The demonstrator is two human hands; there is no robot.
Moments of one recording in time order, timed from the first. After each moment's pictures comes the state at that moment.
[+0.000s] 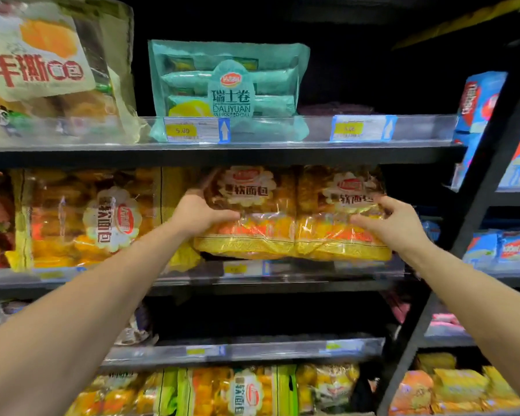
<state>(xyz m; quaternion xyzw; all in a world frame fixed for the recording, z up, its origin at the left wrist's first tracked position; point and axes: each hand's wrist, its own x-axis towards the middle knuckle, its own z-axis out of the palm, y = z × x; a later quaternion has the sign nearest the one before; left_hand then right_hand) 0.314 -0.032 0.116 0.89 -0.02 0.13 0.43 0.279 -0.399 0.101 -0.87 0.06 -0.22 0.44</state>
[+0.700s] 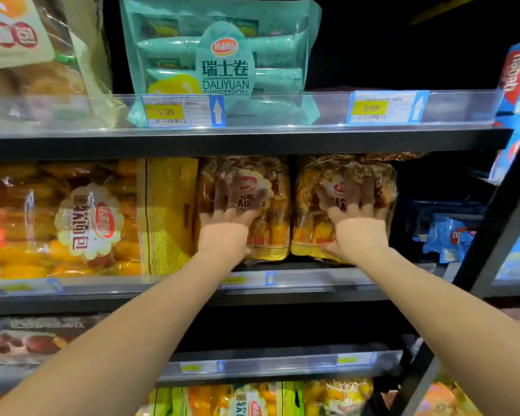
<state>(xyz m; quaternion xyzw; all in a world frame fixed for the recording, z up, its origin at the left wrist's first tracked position) 0.336 -0.093 0.073 0.99 -0.08 0.14 -0.04 0.327 -0.323 0.079 -0.99 0.03 -0.13 -0.09</state>
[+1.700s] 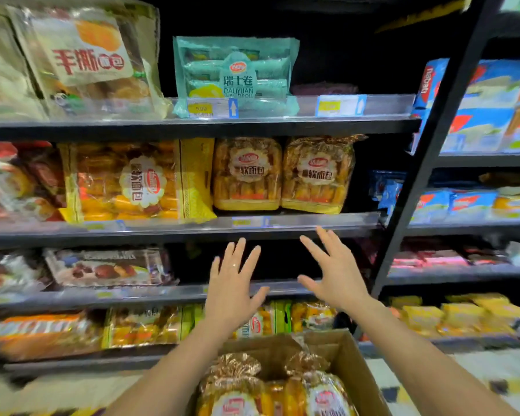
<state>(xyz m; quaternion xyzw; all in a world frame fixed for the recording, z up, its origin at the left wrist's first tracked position) 0.114 -0.077 -0.032 0.96 -0.16 0.21 0.12 0.119 -0.309 -0.004 -0.96 -0.13 -0.20 0.12</state>
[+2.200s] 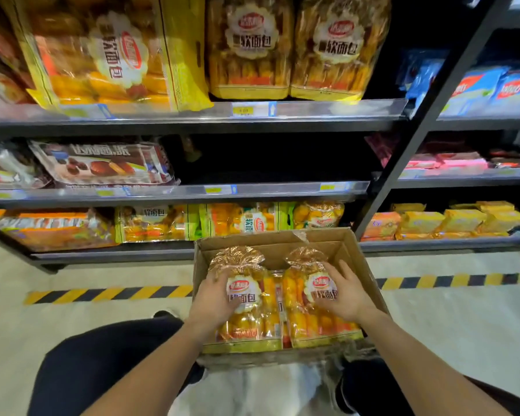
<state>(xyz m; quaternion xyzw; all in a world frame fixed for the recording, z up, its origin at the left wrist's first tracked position) -0.006 -0.029 -0.222 0.97 0.01 -0.15 0.20 -0.008 -0.343 -0.217 -0.95 0.06 0.20 0.22</state>
